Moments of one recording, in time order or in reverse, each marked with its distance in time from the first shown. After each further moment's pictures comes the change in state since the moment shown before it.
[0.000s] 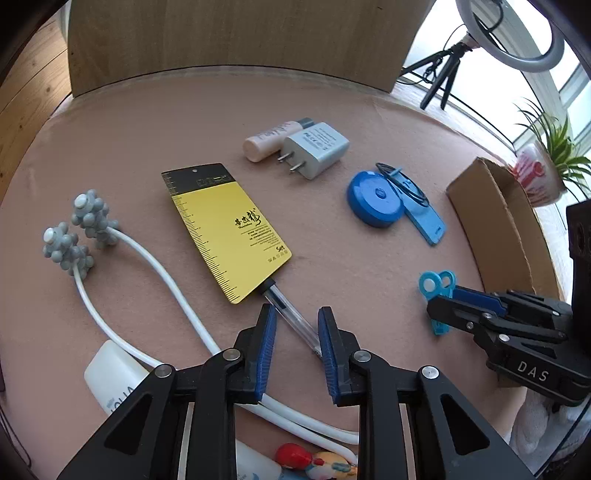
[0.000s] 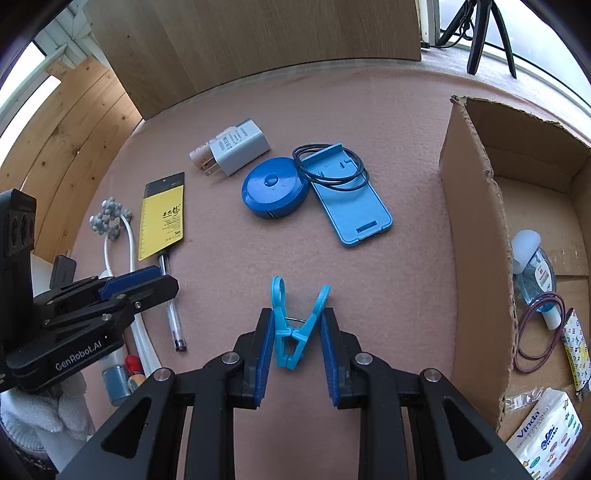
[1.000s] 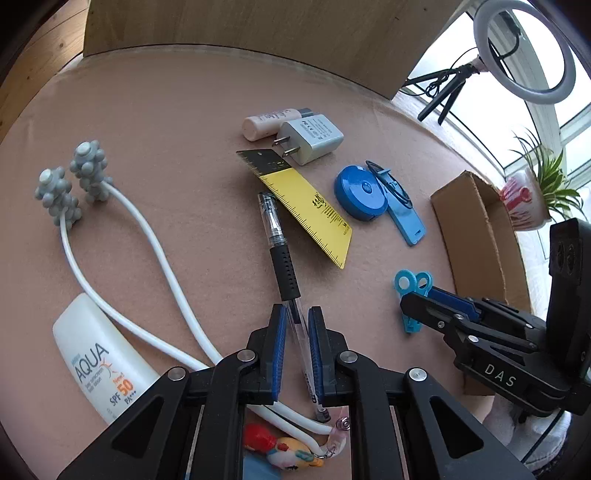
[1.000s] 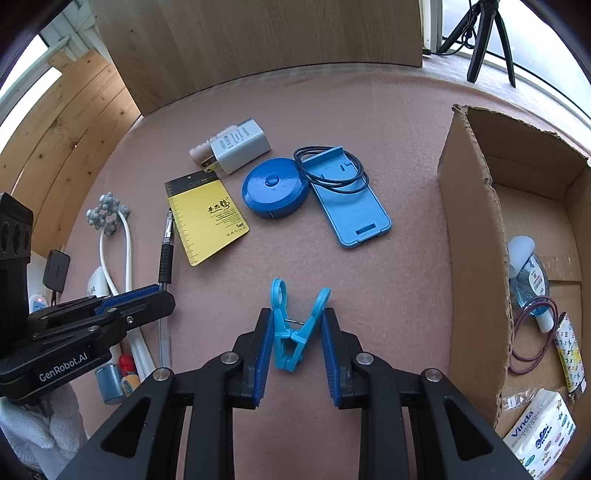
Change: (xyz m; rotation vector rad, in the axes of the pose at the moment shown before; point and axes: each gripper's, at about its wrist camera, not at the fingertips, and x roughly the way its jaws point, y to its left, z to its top) left arm -0.010 0.009 -0.014 -0.147 0.004 -0.093; right arm -0.002 0.001 -0.001 -0.014 -0.018 -0.032
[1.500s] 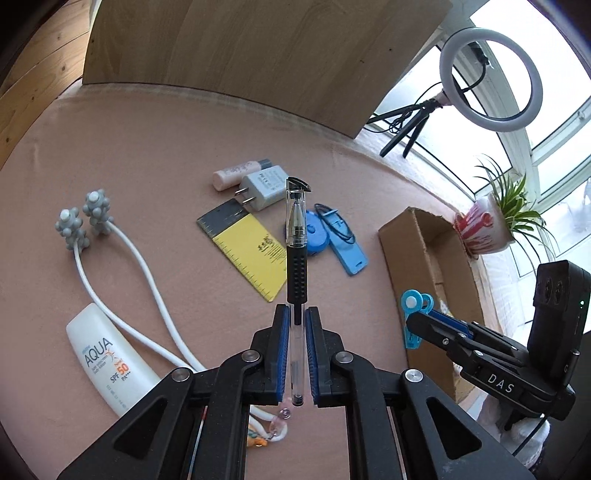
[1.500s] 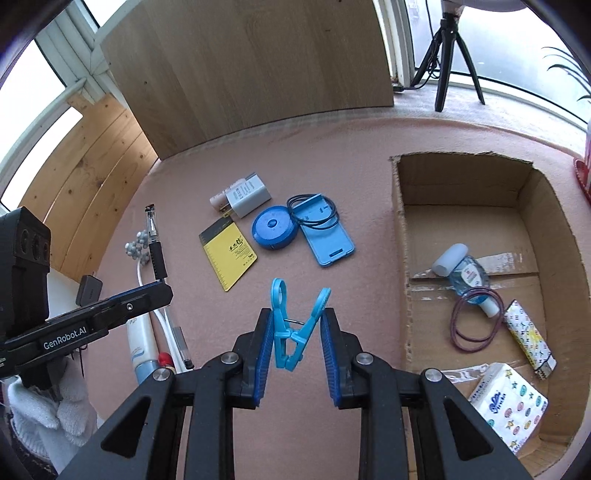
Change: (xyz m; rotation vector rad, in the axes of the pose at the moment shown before) left arm -0.051 -0.034 0.006 0.008 -0.113 -0.092; right arm -0.072 -0.019 -0.012 0.060 -0.146 0.042
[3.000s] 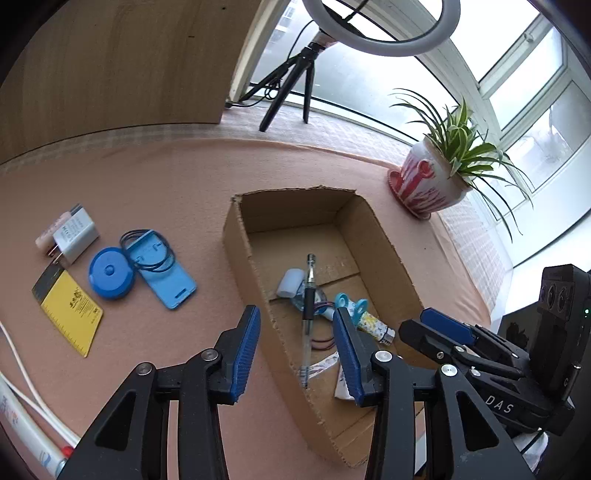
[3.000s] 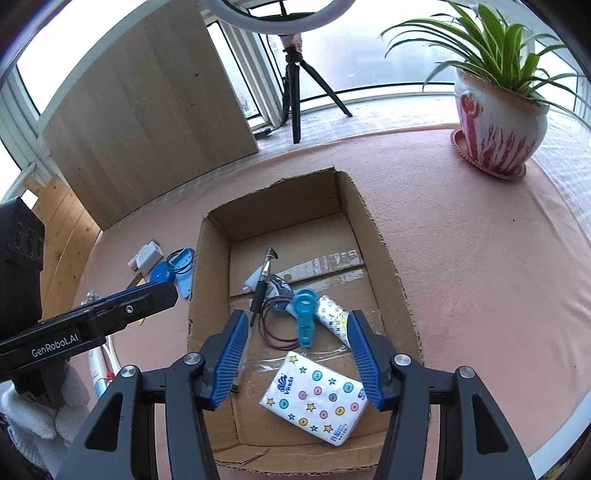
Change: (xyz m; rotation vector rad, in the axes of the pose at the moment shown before) left arm 0.072 -0.170 0.010 0.224 0.066 -0.074; right arm -0.081 -0.124 -0.019 0.185 -0.134 -0.143
